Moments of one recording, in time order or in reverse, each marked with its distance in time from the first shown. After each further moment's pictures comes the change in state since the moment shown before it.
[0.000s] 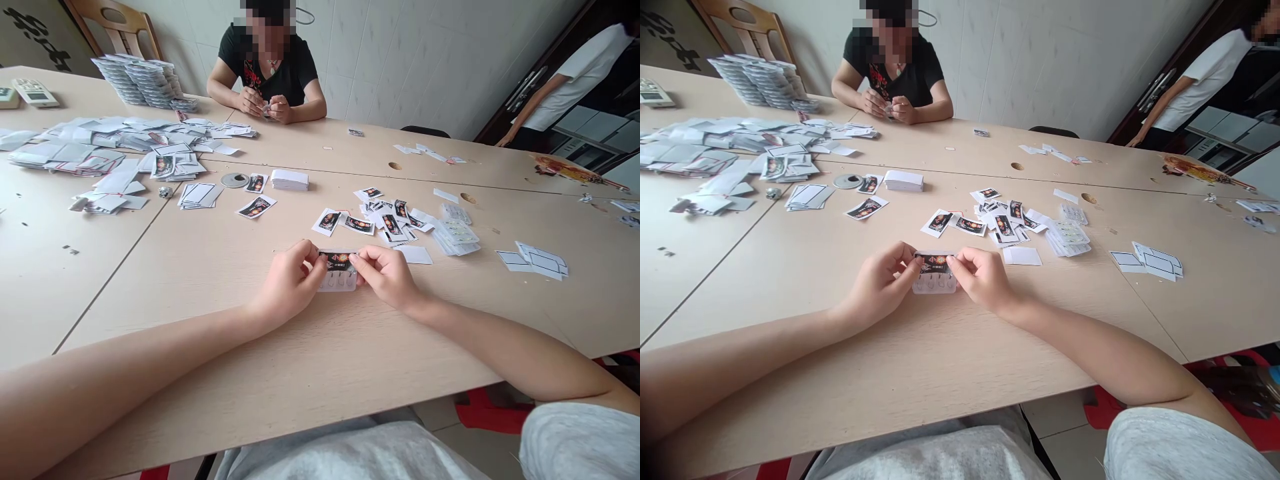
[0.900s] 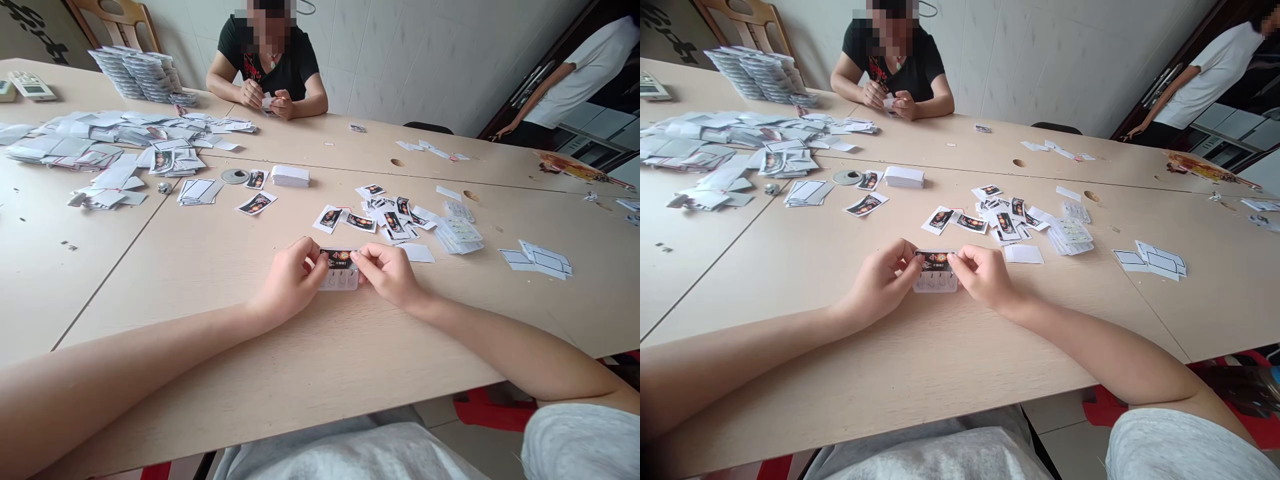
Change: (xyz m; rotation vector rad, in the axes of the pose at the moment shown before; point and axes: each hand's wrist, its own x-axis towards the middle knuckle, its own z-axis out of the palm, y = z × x) left_hand 0.001 0.000 0.001 0.008 0.002 -0.001; right_hand 0.001 0.000 0.000 -0.035 0.005 -0.025
